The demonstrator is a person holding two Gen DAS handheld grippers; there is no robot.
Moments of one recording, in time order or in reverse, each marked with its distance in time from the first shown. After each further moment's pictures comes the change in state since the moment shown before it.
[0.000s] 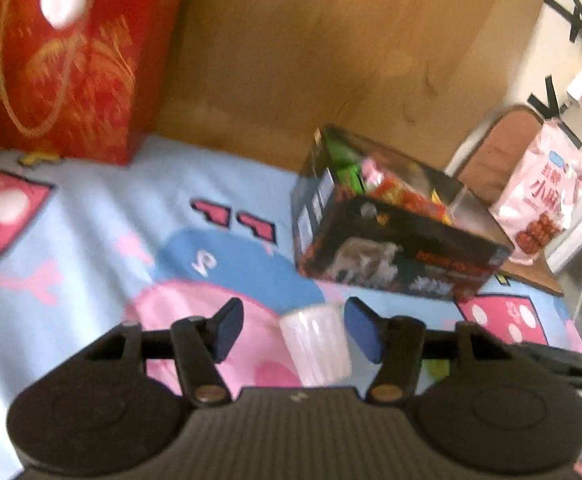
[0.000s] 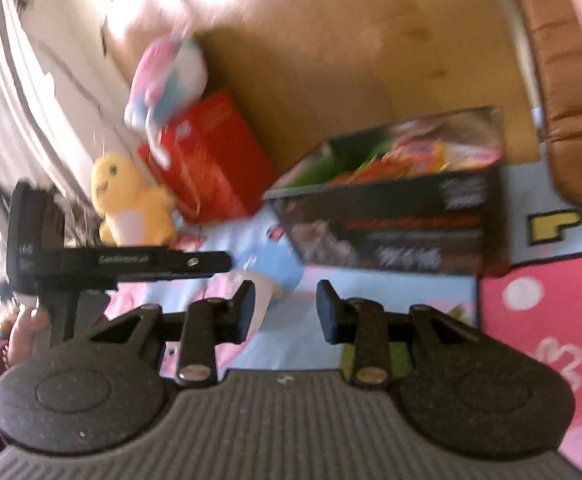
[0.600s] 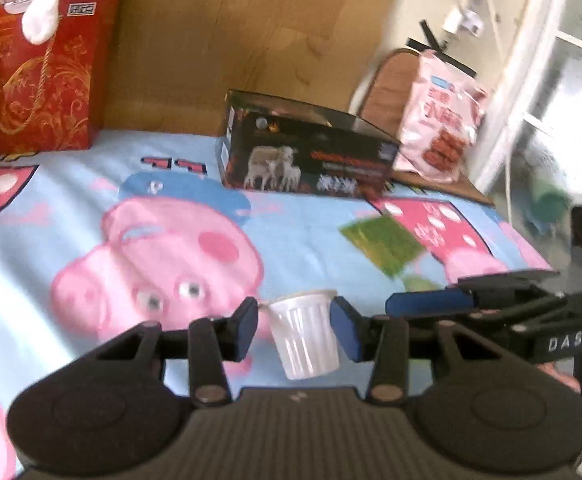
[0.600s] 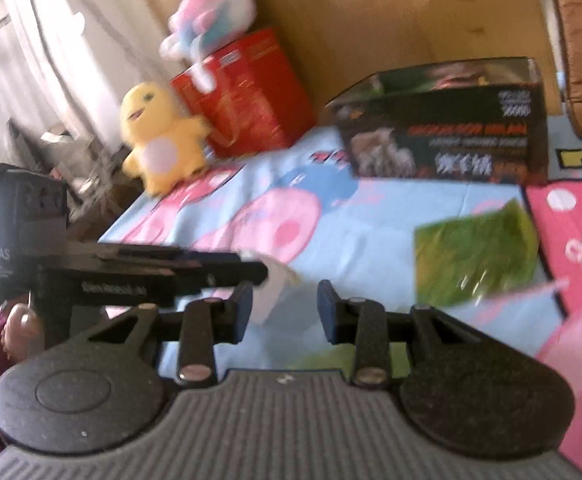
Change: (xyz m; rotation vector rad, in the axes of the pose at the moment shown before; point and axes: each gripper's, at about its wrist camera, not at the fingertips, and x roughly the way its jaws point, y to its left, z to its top) left arm -0.077 -0.012 -0.111 0.225 -0.040 -0.152; right arm -0.029 0.050 -0.059 -0.082 0.109 0.019
